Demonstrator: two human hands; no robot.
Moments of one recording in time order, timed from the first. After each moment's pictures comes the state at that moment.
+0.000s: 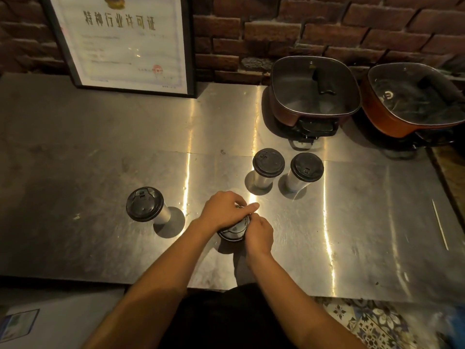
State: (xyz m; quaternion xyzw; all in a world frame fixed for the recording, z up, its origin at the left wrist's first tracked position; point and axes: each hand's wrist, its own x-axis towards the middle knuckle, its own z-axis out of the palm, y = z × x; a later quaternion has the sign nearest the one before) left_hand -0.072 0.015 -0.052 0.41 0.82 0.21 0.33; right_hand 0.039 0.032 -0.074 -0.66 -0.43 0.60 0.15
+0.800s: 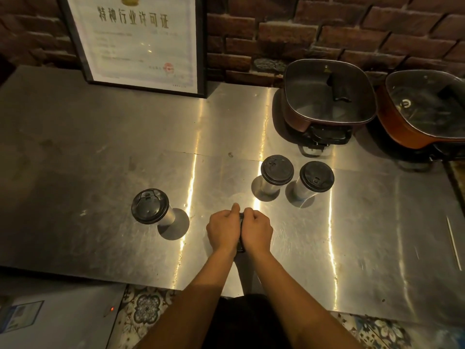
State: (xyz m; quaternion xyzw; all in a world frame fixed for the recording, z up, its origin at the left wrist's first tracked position) left_hand -0.031 0.010 -0.064 -0.03 0.86 0.43 0.28; right_hand 0.014 0.047 -0.080 -0.59 -0.62 0.51 0.11
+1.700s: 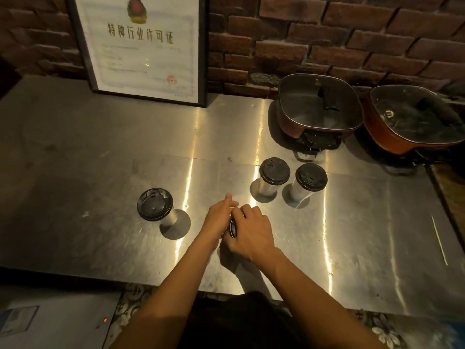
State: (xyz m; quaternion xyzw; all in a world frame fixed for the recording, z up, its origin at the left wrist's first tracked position) left_hand -0.063 -0.015 -0.039 0.05 0.76 0.46 0.46; right_hand 0.035 0.041 -0.066 -0.29 -0.95 0.14 -0.05
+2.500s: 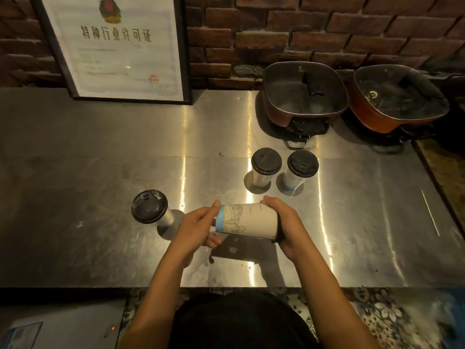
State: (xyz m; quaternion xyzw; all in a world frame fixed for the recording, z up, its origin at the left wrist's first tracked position) left_hand -0.069 -0.079 -0.001 0.13 0.75 0.44 0.47; right_hand 0.091 0.056 0.012 -0.50 -0.38 0.76 0.13
